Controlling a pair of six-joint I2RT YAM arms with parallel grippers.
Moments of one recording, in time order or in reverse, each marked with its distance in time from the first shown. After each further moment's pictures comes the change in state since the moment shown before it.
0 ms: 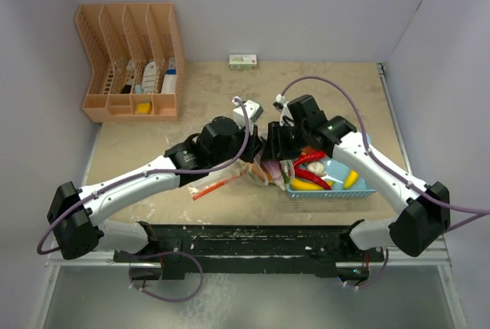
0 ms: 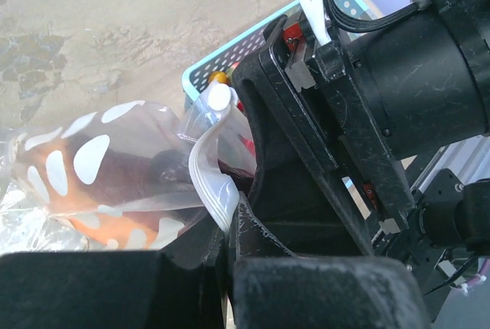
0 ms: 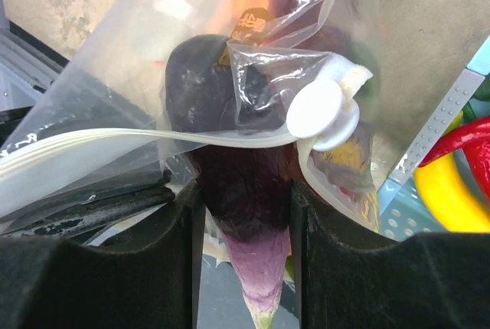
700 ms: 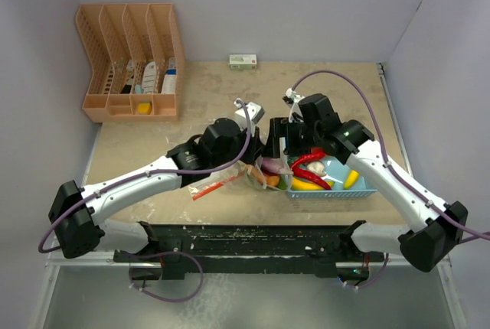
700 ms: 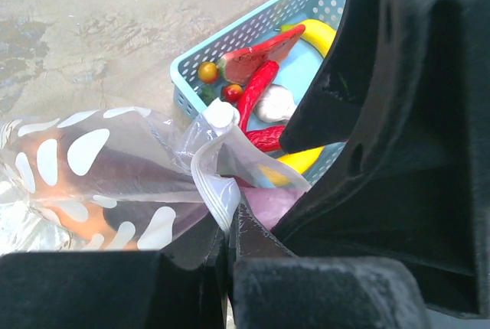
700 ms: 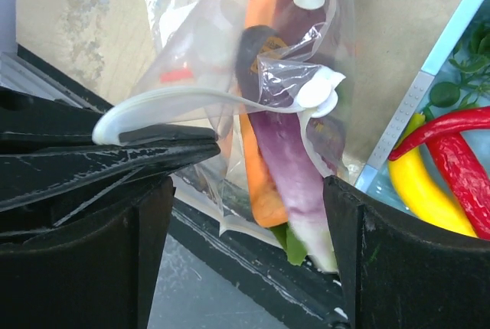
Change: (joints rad) left arm -0.004 0.016 -0.007 0.002 0.010 -0.029; right arm 0.008 -0.113 0.019 -0.033 0.087 -0.008
